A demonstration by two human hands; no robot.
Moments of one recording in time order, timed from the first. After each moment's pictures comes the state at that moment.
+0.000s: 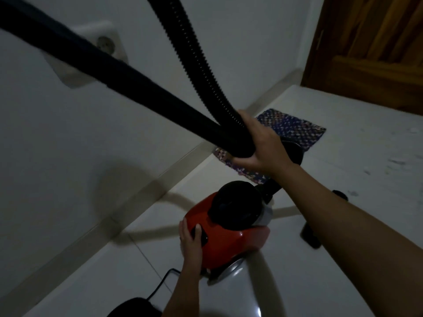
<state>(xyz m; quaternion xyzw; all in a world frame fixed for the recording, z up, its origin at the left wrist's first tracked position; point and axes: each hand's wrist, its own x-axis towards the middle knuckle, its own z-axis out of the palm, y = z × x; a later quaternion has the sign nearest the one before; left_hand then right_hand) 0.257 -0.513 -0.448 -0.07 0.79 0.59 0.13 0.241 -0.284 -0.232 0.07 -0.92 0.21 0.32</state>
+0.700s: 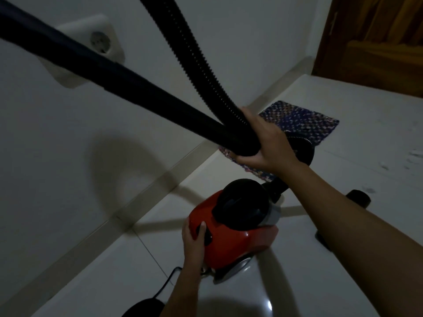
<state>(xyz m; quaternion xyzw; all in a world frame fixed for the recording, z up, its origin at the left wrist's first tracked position) 0.255 -0.515 -0.435 -0.10 0.74 0.65 0.16 0.230 -0.273 -0.245 0.08 -0.91 0.23 0.32</state>
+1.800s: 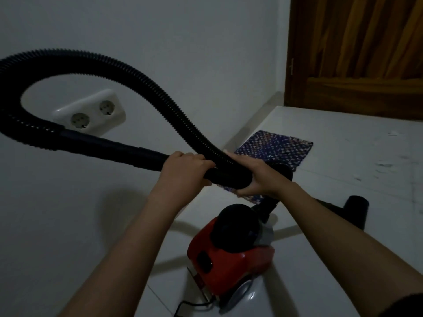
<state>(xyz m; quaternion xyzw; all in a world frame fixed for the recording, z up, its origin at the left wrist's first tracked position) 0.214 -0.458 -0.128 0.49 0.85 -0.07 -0.18 0.259 -0.250 -0.234 0.10 -0.91 0.37 0.16</state>
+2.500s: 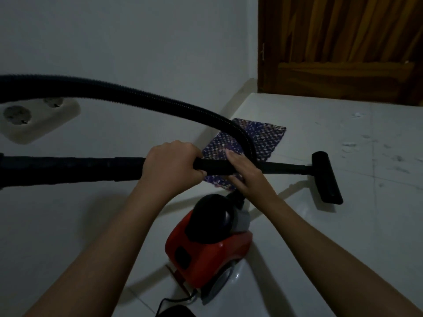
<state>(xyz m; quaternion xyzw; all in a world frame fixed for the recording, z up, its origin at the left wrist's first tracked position) 0.238 -0.417 -0.126 0.46 0.88 0.00 -0.12 0.297 -0.249 -0.293 0.00 -0.89 0.28 0.36</state>
